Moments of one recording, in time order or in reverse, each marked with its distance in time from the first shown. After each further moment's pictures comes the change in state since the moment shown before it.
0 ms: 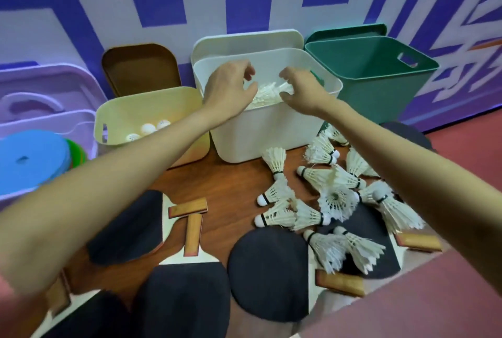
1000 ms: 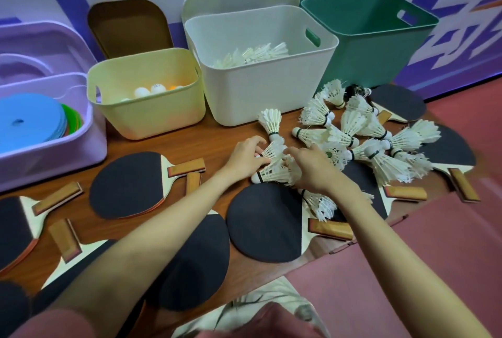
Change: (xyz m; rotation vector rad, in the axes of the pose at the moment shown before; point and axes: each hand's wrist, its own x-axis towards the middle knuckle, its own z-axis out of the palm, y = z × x) left_hand -0.176 0.015 0.092 -0.301 -0.549 -0.346; right_hand -0.209 -0.020 0.066 -0.116 -0.435 0.100
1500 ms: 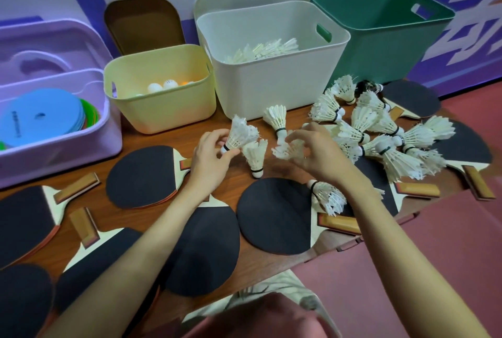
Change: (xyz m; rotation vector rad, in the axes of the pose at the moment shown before) left_hand -0.072 -0.023 -0.052 -0.216 0.427 -0.034; right_hand -0.007 -0.017 -0.022 0.304 0.237 -0.034
